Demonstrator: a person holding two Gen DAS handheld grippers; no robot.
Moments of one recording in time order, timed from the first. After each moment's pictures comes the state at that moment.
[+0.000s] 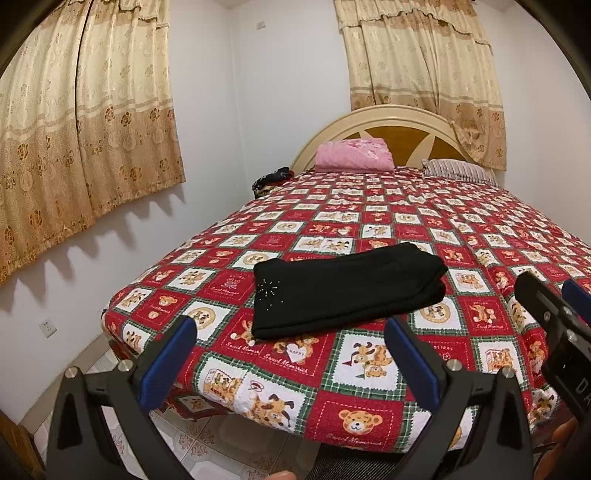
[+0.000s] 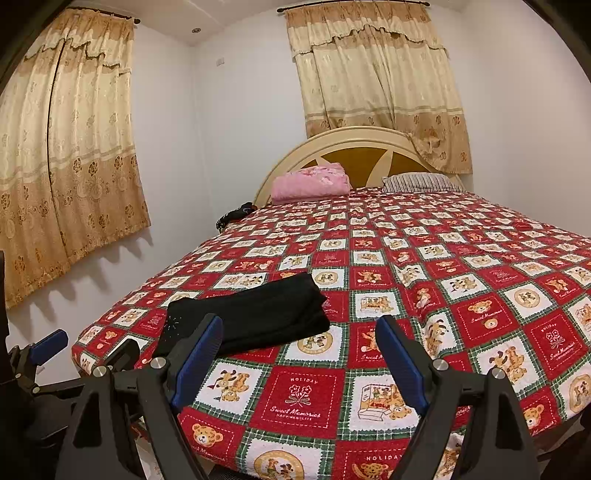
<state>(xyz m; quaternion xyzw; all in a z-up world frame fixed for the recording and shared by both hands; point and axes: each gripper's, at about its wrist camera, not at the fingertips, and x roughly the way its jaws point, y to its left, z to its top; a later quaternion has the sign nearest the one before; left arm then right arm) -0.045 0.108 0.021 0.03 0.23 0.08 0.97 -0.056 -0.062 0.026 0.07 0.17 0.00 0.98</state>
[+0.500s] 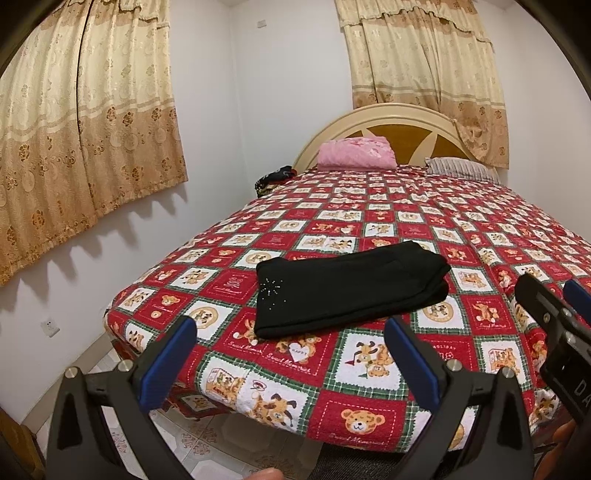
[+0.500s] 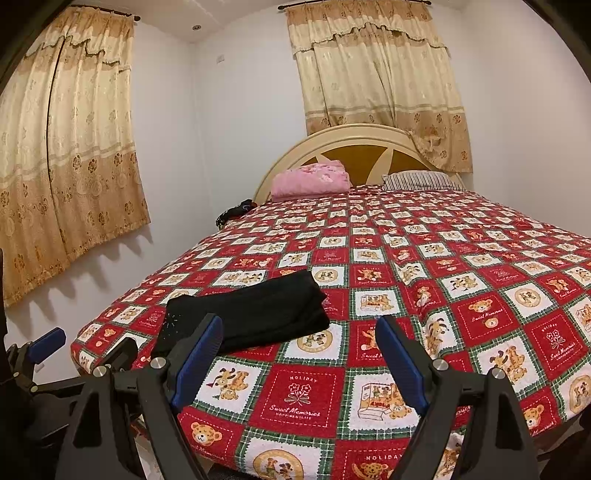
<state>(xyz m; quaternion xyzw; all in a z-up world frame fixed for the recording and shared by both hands) -0.045 0.110 0.021 0.03 0.24 0.09 0.97 -0.053 -0.062 0.024 0.07 0.18 0.00 0.98</state>
